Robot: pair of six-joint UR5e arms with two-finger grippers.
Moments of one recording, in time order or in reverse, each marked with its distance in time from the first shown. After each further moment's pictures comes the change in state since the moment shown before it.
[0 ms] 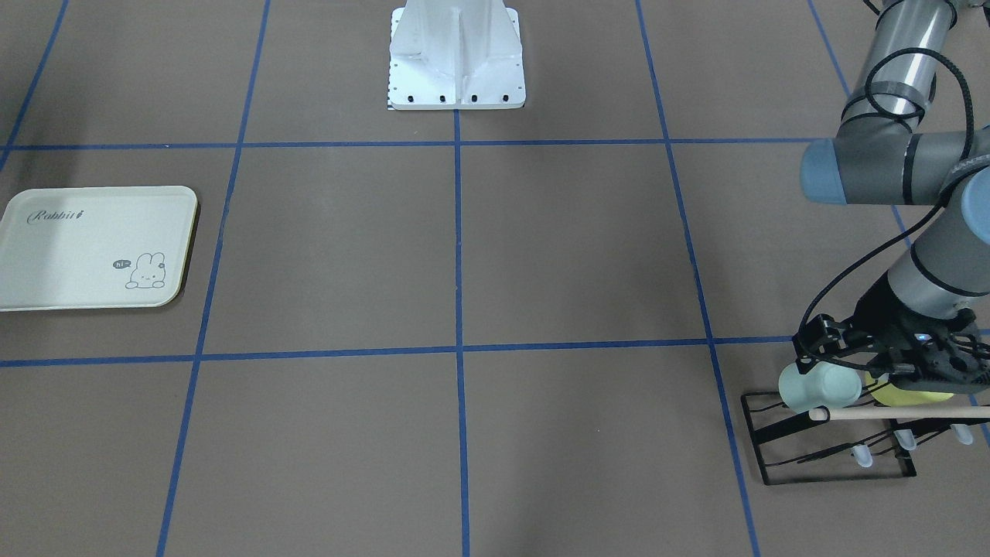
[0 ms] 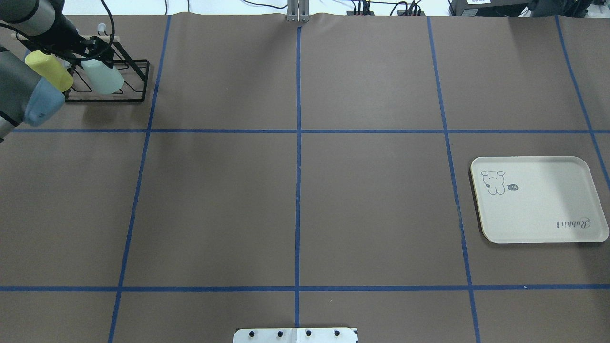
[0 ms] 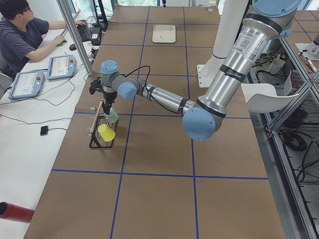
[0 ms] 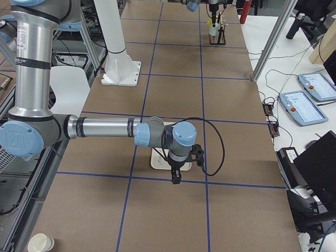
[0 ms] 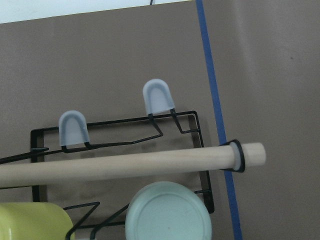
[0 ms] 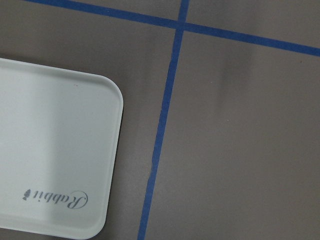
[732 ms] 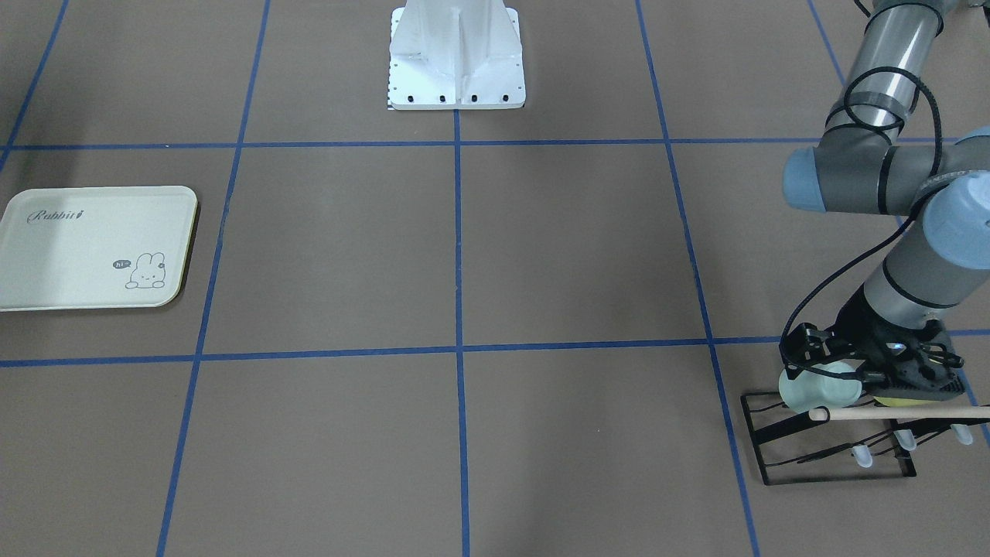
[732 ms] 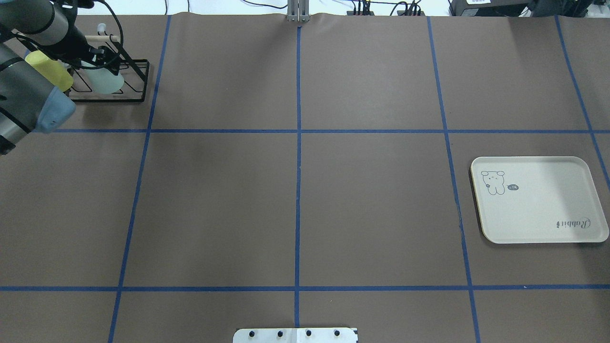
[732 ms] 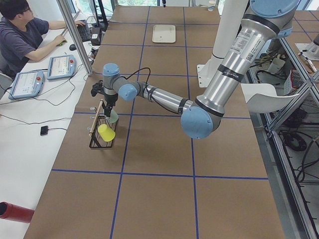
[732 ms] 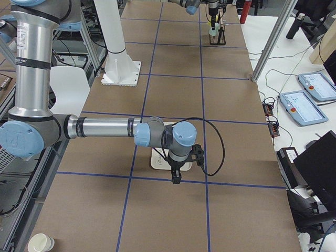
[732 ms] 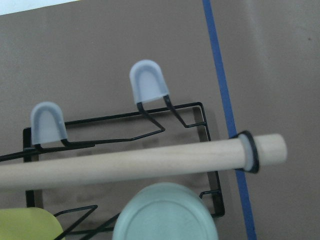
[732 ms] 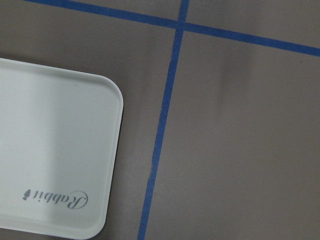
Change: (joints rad) left arm 0.027 -0.006 0.034 -0.008 0.048 0.013; right arm 0.000 0.000 0.000 0.000 0.000 0.000
